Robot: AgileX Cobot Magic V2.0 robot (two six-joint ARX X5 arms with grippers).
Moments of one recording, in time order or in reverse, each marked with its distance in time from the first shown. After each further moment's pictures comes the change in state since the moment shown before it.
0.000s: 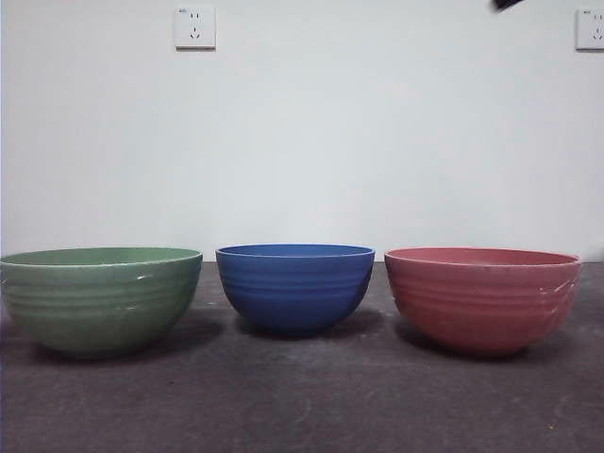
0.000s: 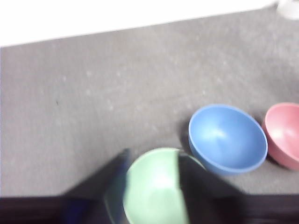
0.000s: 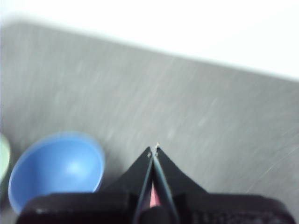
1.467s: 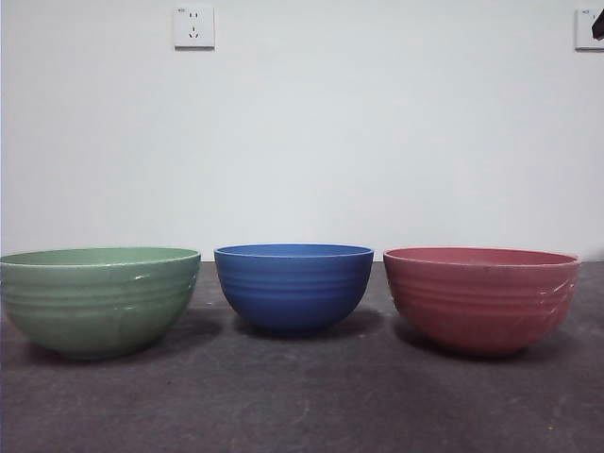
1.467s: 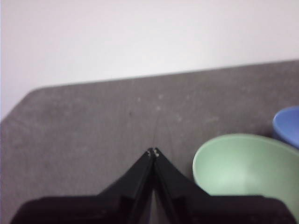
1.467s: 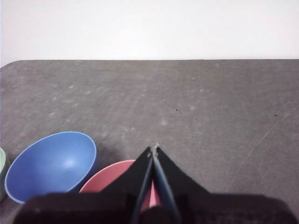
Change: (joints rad) left arm 0.173 -0.761 -0.850 0.429 -0.109 0.043; right arm -0.100 -0.388 -0.446 0.193 -0.045 0.132
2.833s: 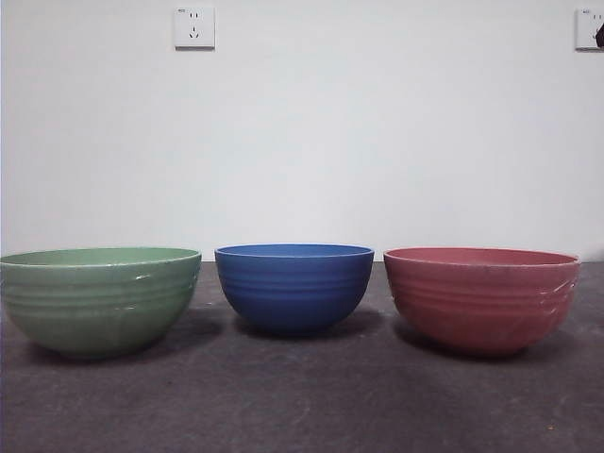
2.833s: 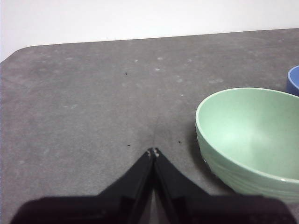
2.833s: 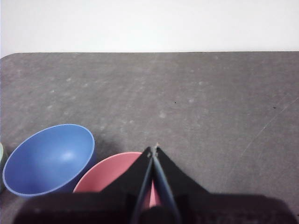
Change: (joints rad) left arm 0.004 -0.042 -0.164 0.034 0.000 -0.027; right arm 0.003 -0.005 0.000 -0.039 0.000 0.000
